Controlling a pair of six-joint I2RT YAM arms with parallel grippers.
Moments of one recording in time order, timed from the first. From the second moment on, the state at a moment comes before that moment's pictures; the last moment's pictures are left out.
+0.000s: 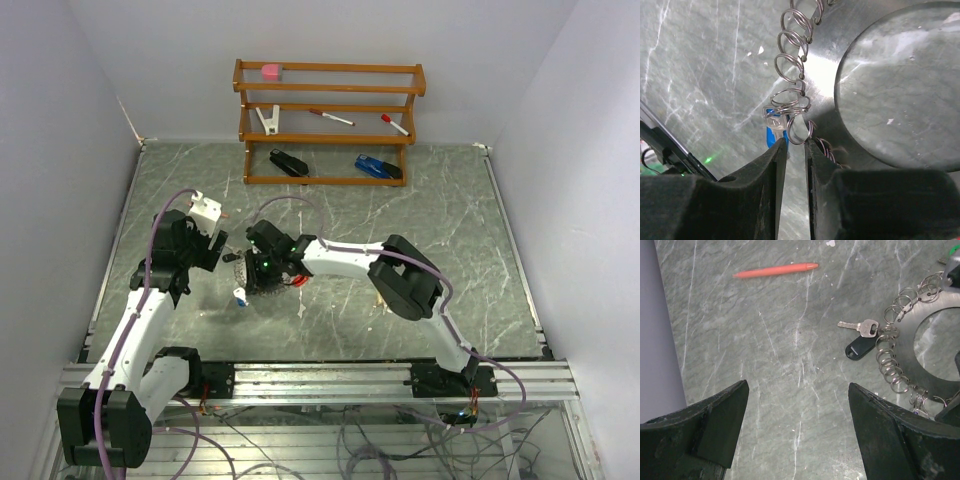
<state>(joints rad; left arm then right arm) -0.07 0.92 0.62 -0.29 0.00 0.40 1.03 2.23 1.60 -0.28 -0.21 0.70</state>
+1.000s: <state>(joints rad) -0.07 0.92 0.62 -0.29 0.01 0.40 0.94 2.09 1.55 -0.60 -0.13 0.64</state>
